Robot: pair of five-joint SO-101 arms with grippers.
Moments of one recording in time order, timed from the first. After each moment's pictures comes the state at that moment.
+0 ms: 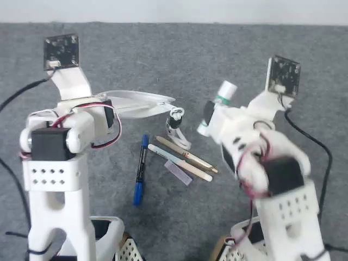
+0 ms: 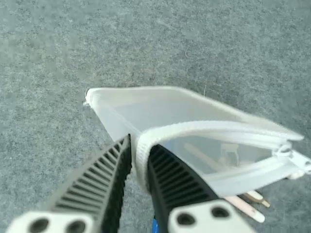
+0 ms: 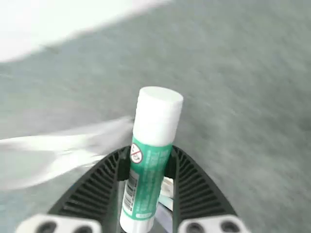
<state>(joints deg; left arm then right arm) -4.7 -35.7 14.5 86.8 13.8 -24.4 -50.7 24.0 69.5 -31.7</state>
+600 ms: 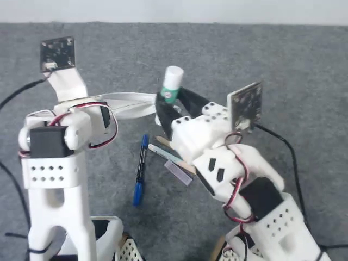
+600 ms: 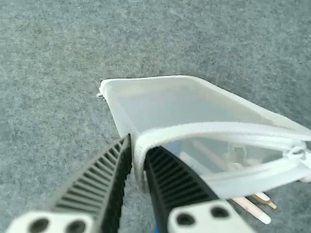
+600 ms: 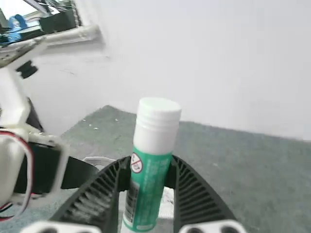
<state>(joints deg) -7.1 -35.6 15.9 86.8 13.8 -40.5 -58.6 41.5 31.5 -13.9</state>
